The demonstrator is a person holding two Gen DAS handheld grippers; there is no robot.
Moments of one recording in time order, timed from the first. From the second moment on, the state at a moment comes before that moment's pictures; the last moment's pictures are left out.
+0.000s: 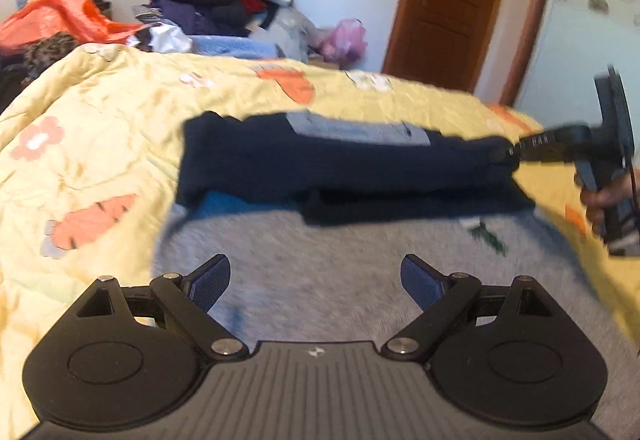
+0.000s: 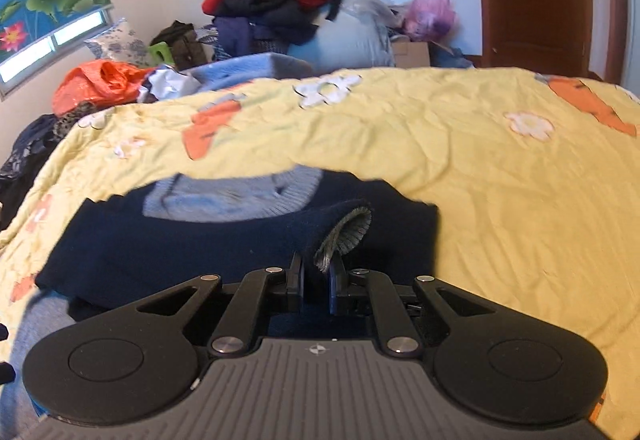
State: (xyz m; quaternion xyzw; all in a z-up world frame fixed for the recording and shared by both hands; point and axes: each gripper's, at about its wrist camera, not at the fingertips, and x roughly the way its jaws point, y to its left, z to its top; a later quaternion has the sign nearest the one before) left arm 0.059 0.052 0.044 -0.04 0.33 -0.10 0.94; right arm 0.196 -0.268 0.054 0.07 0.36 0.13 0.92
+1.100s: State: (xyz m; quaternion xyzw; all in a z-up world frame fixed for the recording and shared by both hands) left arm 0.095 0.010 0.004 0.03 0.36 -0.06 0.93; right arm 0.081 -0.207 0.007 -0.04 0.35 0.10 0.93
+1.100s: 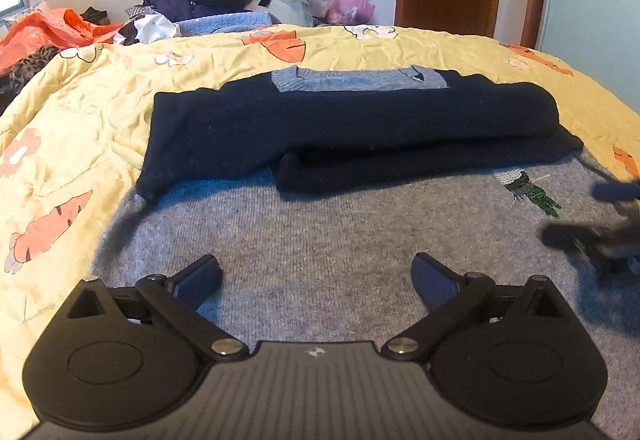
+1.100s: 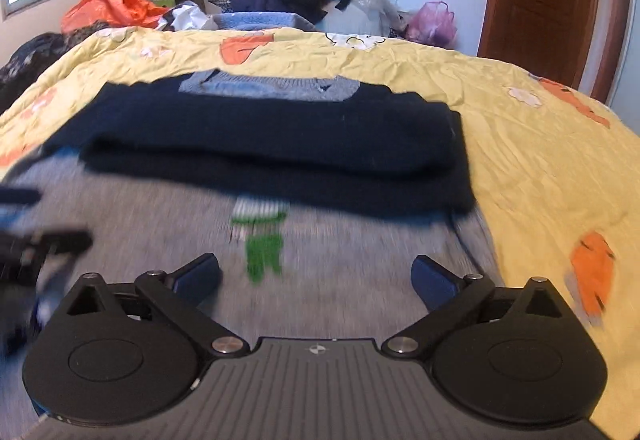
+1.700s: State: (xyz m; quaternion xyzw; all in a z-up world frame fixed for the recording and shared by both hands) left arm 0.038 -0.003 0.014 0.04 0.38 -0.07 0.92; right arm 0.024 -0.223 0.001 -0.03 0.33 0.09 0.94
